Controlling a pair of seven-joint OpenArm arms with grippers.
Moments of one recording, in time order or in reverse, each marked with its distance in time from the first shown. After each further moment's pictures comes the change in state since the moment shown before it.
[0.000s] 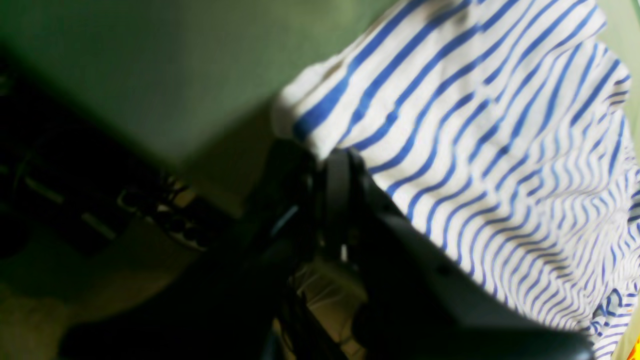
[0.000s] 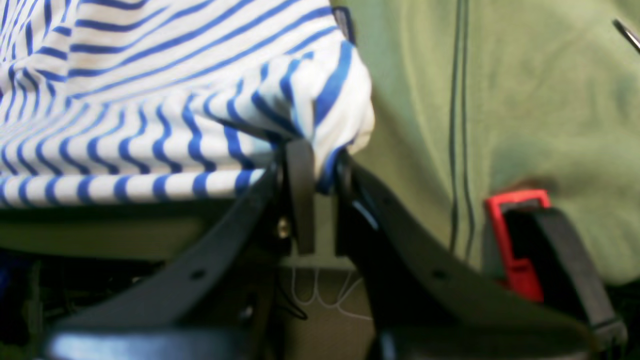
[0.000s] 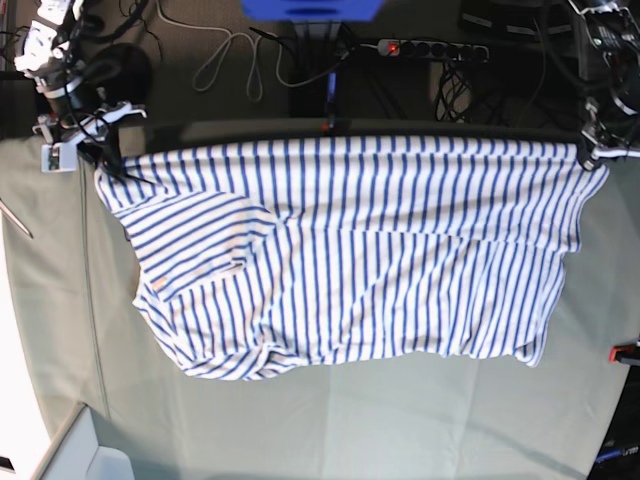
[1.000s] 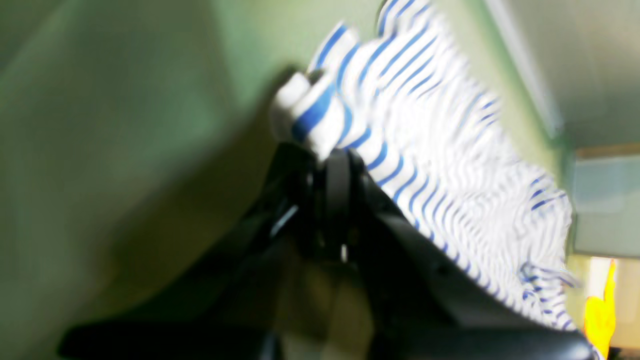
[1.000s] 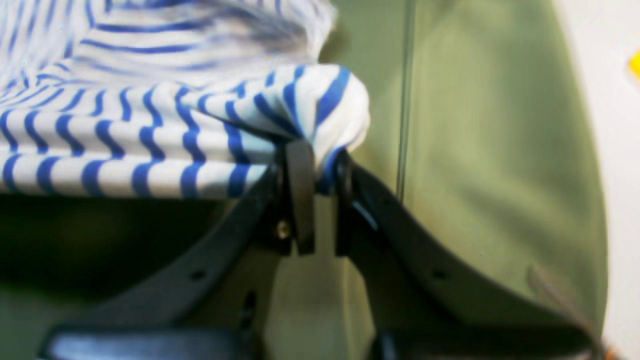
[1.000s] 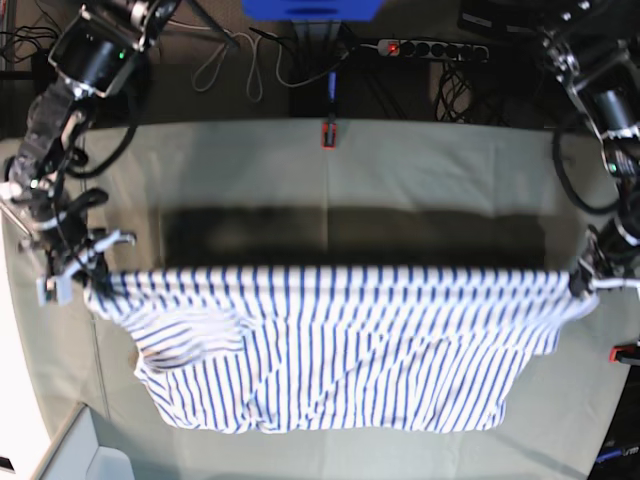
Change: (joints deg) left arm -25.1 -5.8 11.6 -13.6 0.5 0.8 -0.2; right arm 26.2 0.9 0.4 -3.9 -11.6 -0.2 -13.1
